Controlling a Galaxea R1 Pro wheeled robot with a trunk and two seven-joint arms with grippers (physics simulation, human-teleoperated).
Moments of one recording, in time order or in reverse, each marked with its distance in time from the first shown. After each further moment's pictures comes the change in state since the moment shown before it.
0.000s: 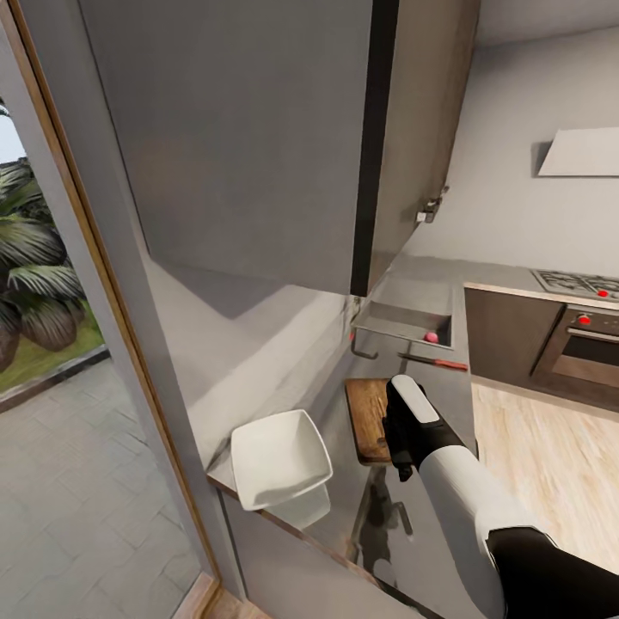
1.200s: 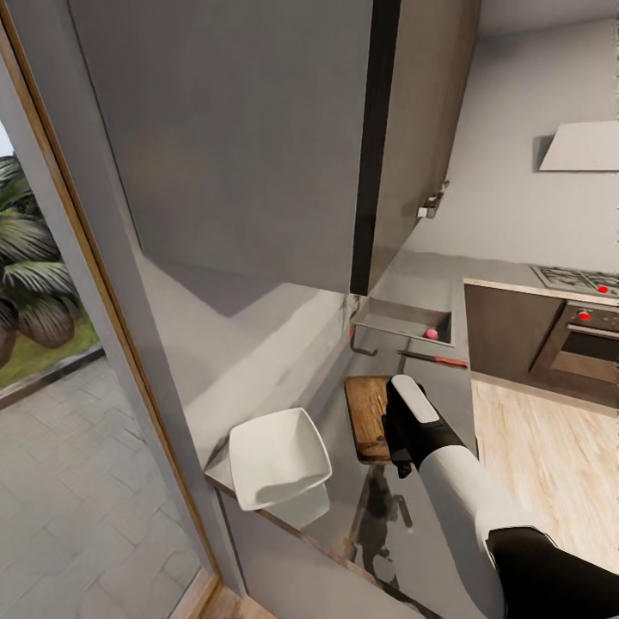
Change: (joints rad) left arm 0.000 -0.001 0.000 0.000 0.000 0.000 0.000; right arm 0.000 0.000 0.001 -0.002 -0.001 0.000 0.031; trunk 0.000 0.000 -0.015
